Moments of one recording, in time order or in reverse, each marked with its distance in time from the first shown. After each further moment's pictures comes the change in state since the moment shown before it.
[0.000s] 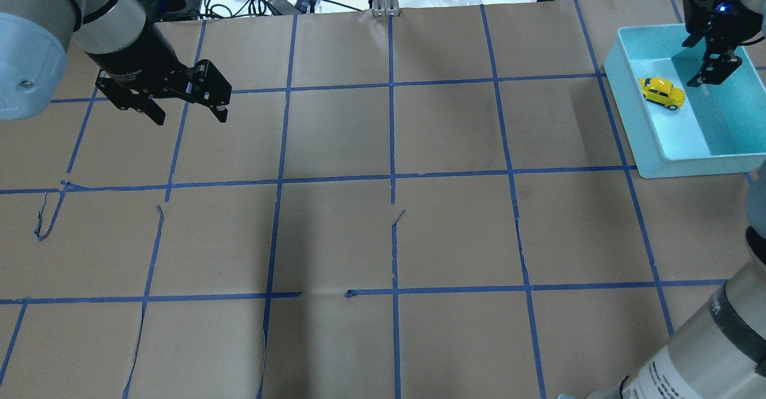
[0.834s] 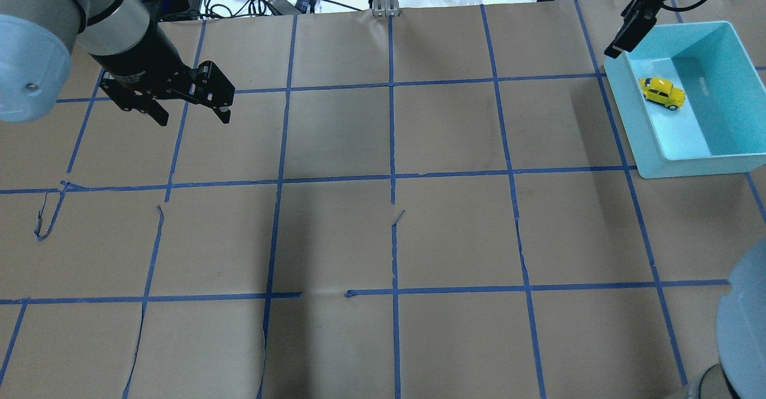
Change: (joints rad) left arm -0.005 -0.001 -0.005 0.006 -0.003 -0.001; right arm 0.244 -0.185 0.003 0.154 0.023 0.555
